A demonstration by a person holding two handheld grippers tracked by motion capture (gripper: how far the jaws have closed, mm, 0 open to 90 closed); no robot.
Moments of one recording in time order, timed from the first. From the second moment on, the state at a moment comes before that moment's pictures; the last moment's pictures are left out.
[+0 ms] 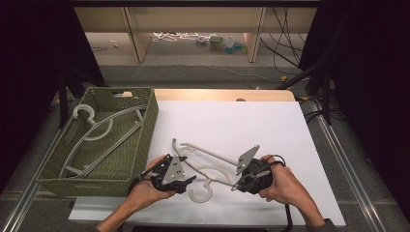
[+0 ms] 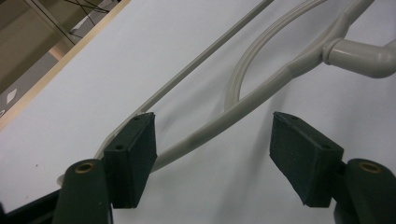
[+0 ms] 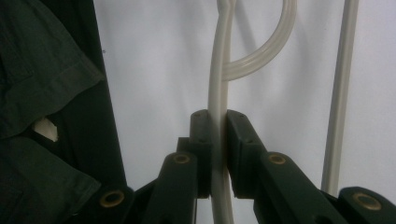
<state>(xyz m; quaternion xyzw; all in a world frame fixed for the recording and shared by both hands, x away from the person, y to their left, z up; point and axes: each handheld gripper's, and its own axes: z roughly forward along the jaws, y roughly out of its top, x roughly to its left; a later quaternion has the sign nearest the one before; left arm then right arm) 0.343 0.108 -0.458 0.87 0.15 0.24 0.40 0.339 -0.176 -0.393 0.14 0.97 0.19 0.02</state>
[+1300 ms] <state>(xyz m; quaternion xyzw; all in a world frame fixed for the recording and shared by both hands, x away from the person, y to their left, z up) 0.341 0.082 -0.445 0.89 -0.11 0.30 0.33 0.345 -0.196 -0.377 0.14 0.96 0.25 0.03</state>
